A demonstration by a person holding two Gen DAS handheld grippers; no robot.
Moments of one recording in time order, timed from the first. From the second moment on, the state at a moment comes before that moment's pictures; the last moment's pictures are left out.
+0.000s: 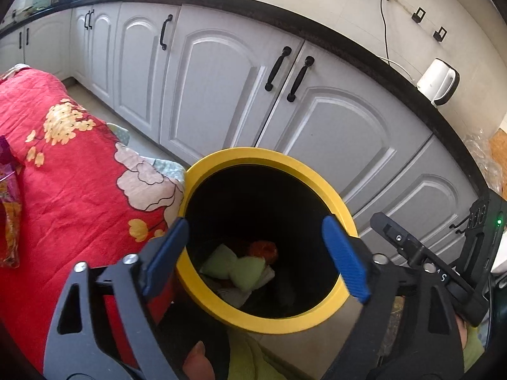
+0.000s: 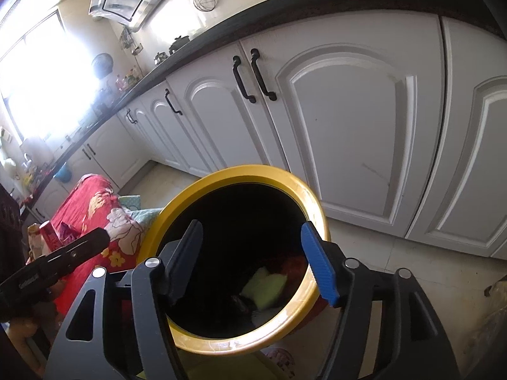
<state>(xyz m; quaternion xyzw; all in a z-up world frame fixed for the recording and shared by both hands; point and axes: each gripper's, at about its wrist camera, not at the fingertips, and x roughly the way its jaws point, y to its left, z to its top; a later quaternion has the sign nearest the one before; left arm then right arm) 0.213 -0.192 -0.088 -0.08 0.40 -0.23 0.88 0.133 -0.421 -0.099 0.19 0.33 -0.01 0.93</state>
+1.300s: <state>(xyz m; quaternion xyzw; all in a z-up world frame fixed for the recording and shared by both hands) 0.173 -0.048 -0.022 -0.13 0.31 -0.11 0.94 0.121 -0.299 -0.051 0.12 0.32 0.12 0.93</state>
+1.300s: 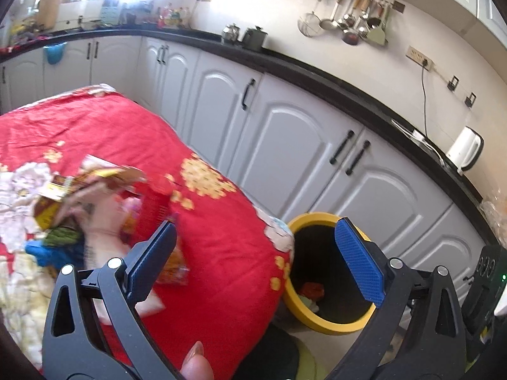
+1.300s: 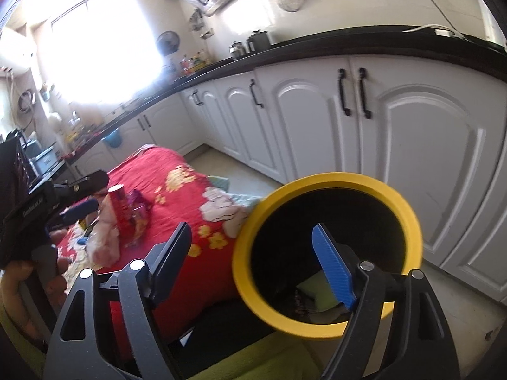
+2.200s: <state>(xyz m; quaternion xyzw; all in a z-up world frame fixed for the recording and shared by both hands) 0.166 0.045 -0.016 -0.06 0.30 -0.03 0.95 0.125 -0.154 -0.056 0.08 0.36 0.27 0.89</state>
